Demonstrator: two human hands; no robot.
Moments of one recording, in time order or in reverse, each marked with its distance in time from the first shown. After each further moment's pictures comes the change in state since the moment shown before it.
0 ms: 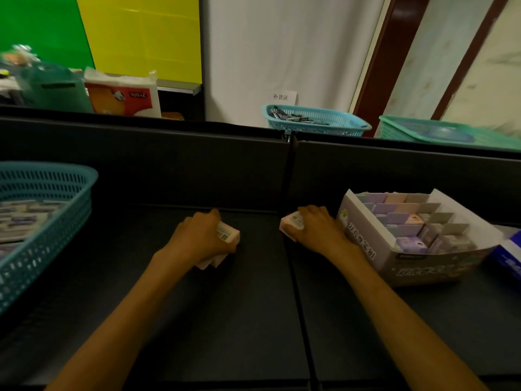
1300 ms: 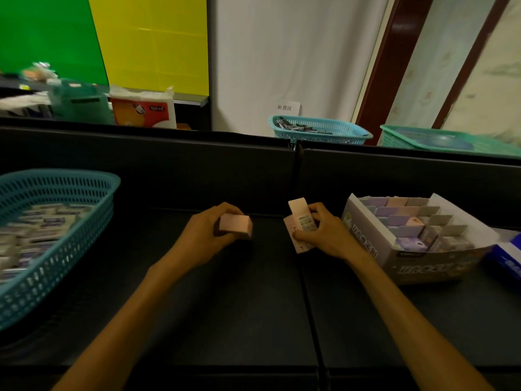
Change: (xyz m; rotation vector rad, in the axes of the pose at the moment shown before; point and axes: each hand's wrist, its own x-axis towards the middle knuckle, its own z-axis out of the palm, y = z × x) left_hand -0.021 -0.029 -0.005 -0.376 0.203 0.395; right_hand -0.037 -0.012 -0.024 0.580 0.022 -0.013
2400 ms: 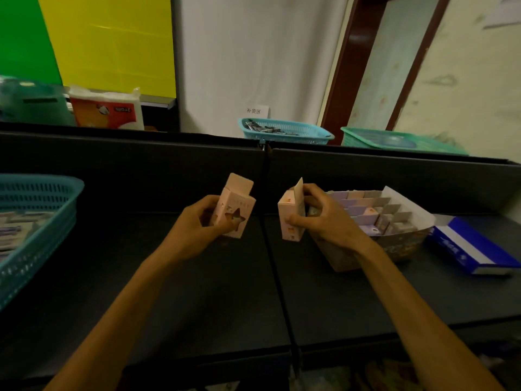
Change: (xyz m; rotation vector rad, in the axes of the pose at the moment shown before) left_hand -0.012 0.047 0.001 -0.506 -0.005 0.023; right_hand -0.058 -0.026 -0.054 0.230 0.024 -0.209
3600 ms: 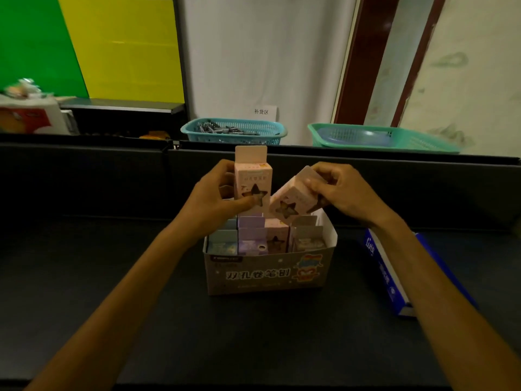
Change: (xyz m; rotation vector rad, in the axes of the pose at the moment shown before) left_hand 0.117 0.123 0.256 0.128 0.150 0.086; right_hand 0.019 0.129 -0.260 -0.073 -0.031 -0.163
